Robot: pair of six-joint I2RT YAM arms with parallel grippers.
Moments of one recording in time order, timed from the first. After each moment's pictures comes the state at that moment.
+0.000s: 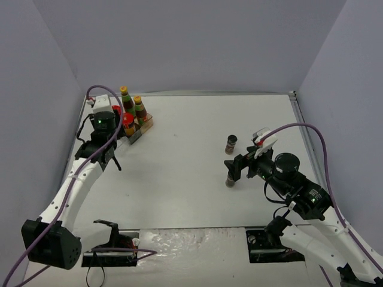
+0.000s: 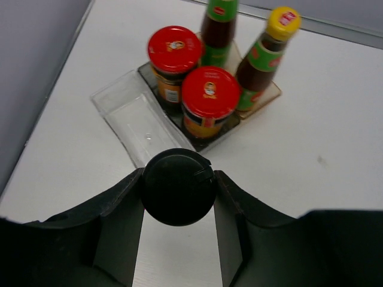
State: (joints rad) left arm -0.28 1.14 1.03 -0.34 -0.41 -0.26; right arm 0.69 0.64 0.86 -0.46 0.08 0.10
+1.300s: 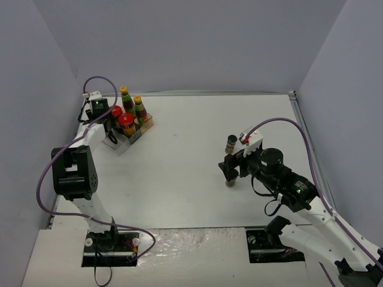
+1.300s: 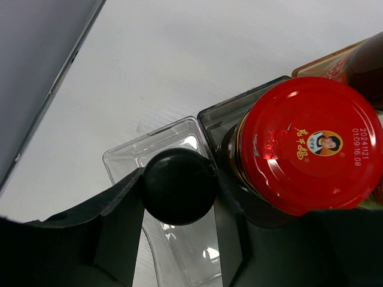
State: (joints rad) left arm 0.07 1.79 1.28 -0.14 -0.32 -0.25; right arm 0.69 0.74 0.80 -0.43 0.07 0.10
